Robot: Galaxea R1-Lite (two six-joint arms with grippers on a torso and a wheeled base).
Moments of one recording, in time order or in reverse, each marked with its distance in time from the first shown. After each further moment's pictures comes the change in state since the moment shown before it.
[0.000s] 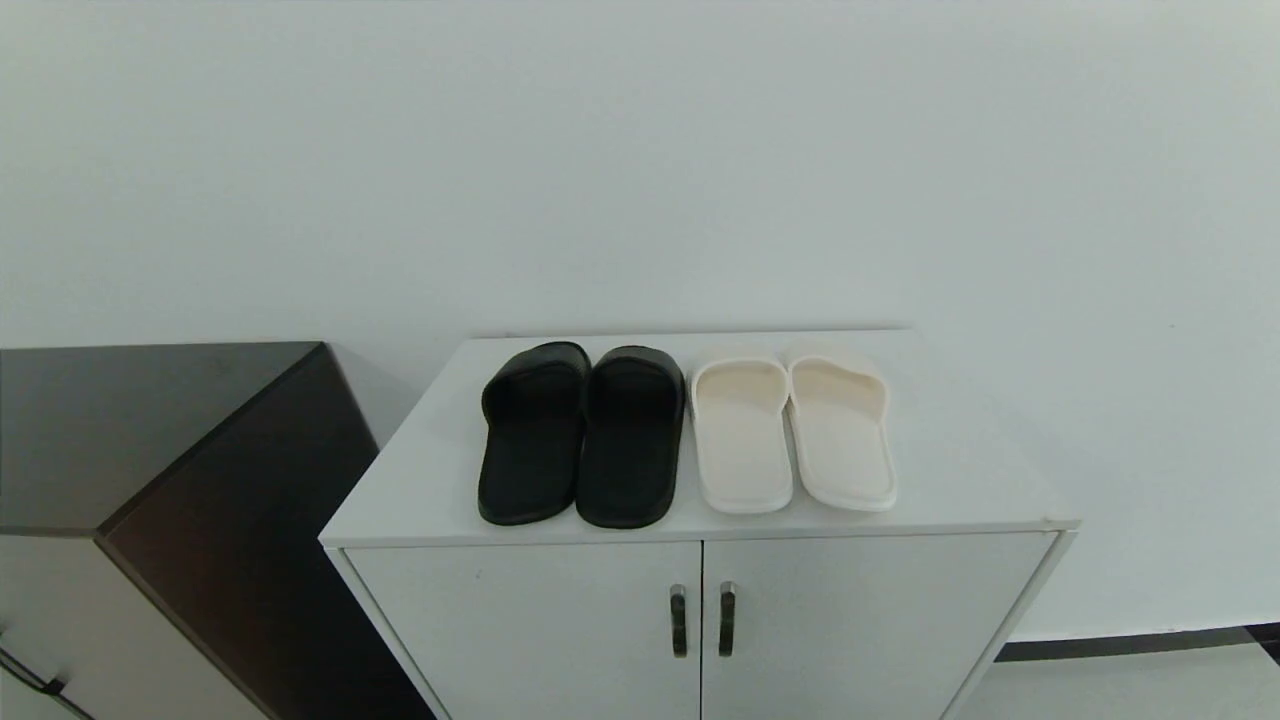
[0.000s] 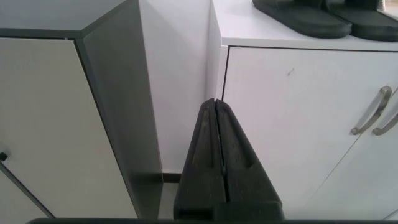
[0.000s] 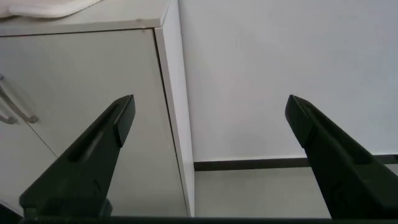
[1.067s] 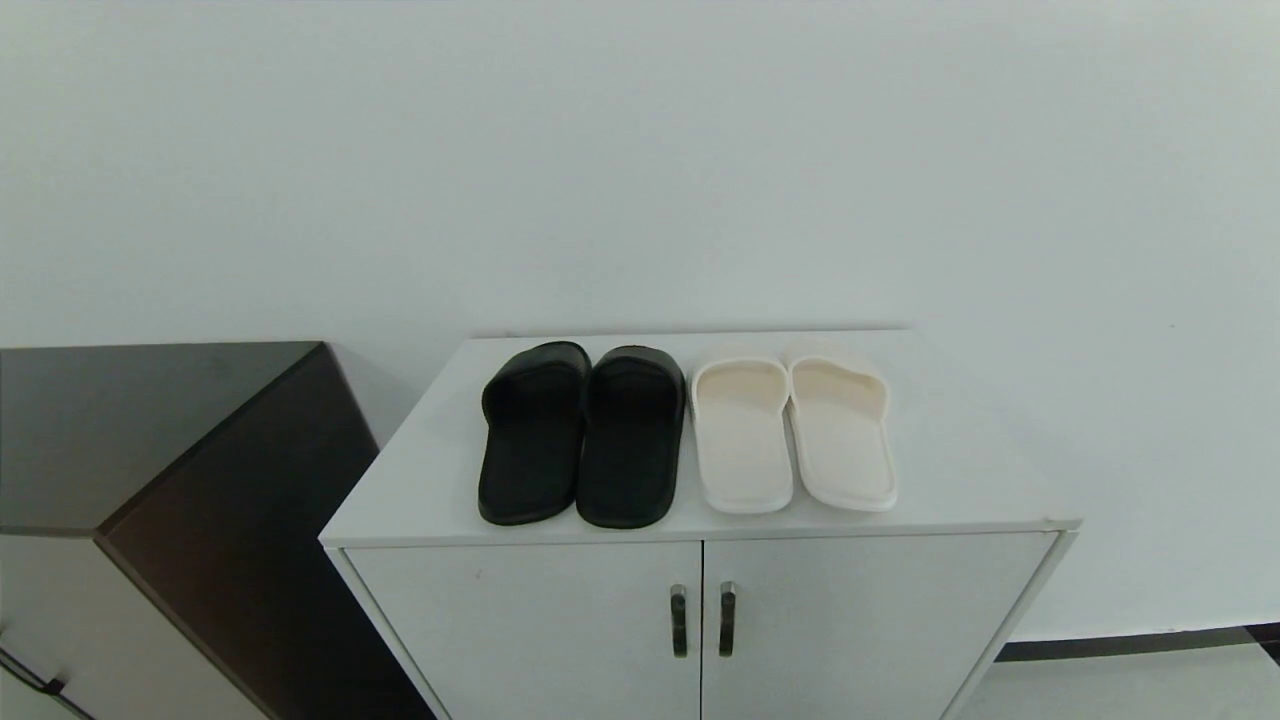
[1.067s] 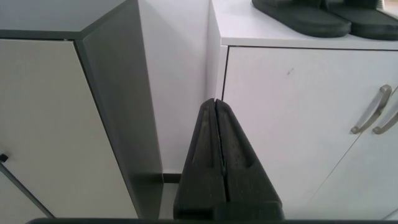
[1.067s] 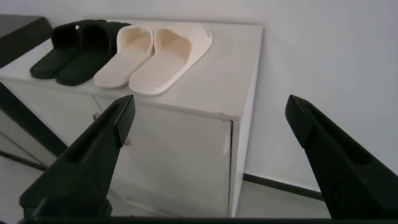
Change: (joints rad) left arm 0.000 0.000 0.000 0.000 -0.005 0.006; right arm 0.237 0.704 -0.574 -0.004 0.120 0.047
